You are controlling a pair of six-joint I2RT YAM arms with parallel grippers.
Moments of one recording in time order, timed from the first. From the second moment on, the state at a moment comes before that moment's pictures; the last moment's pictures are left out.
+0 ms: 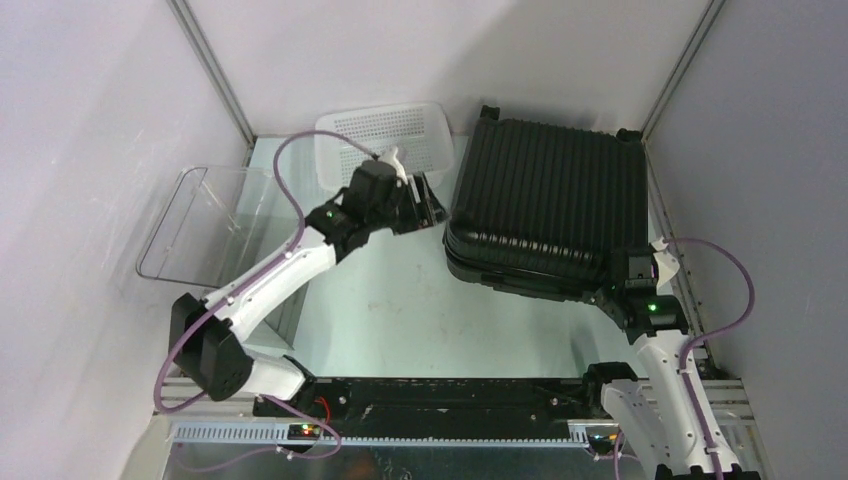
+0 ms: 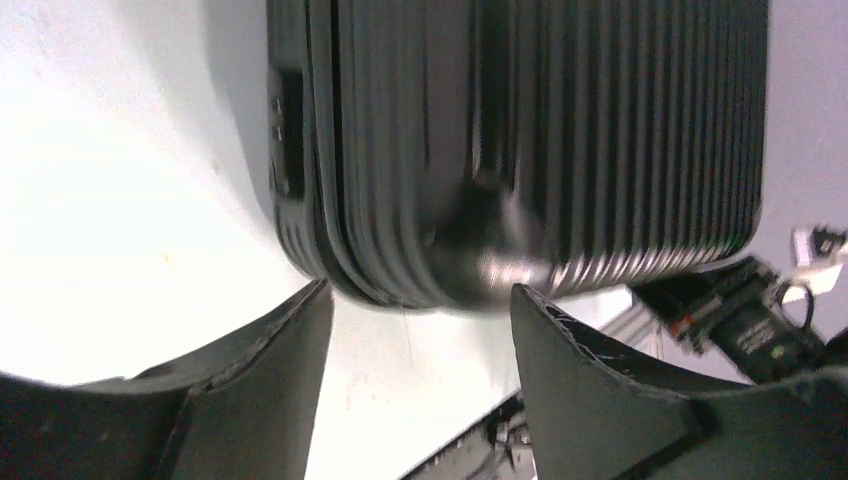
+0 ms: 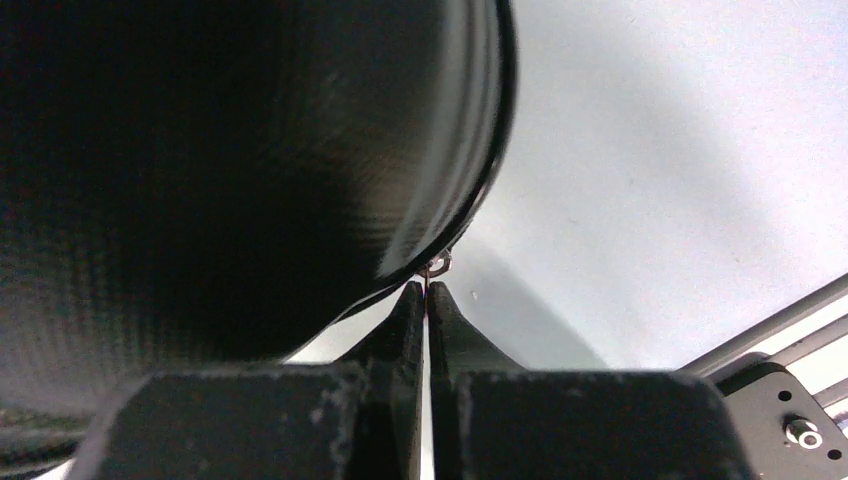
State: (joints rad) left arm -0.62 1.41 1.26 -0.40 0.11 -0.73; right arm 0.03 0.70 0.65 -0.89 0.30 0.77
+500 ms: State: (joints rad) left arm -0.81 1.33 0.82 -0.06 0.08 -1.18; right arm 0.12 0.67 0.64 -0.89 0.34 0.81
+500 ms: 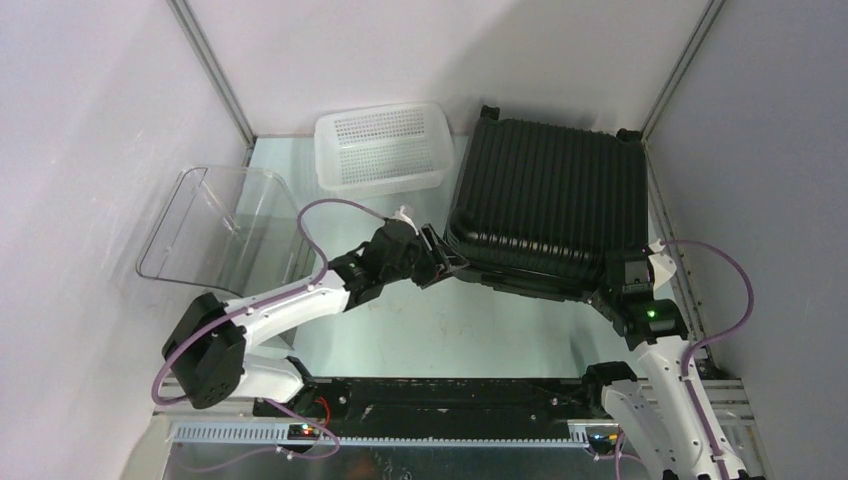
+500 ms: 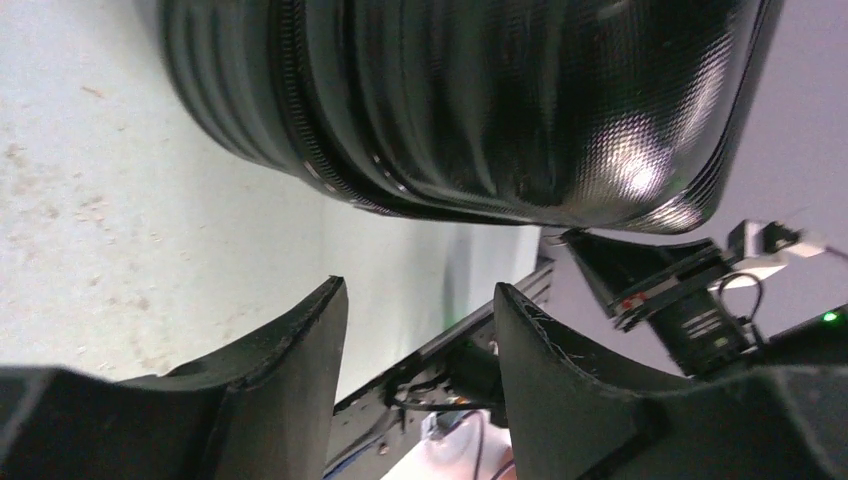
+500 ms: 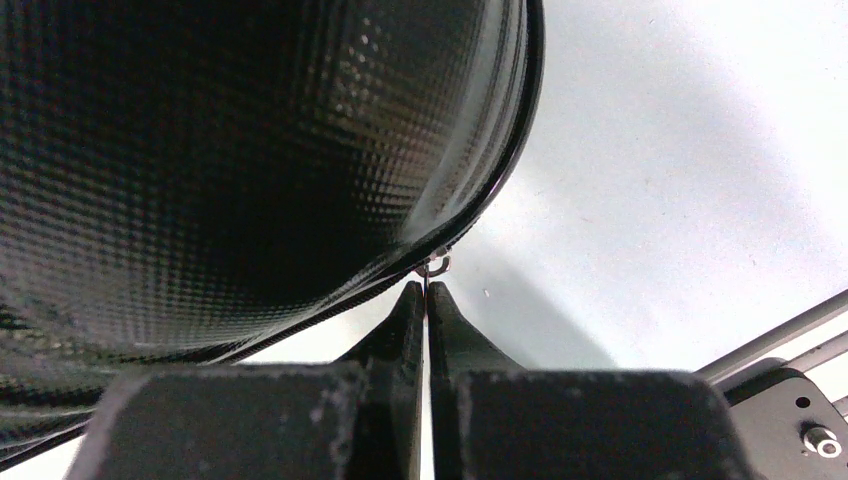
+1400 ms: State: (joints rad) left arm -0.89 1.53 0.80 0.10 -0.03 -1.52; right arm 0.12 0.61 0.62 -0.88 0.34 0.82
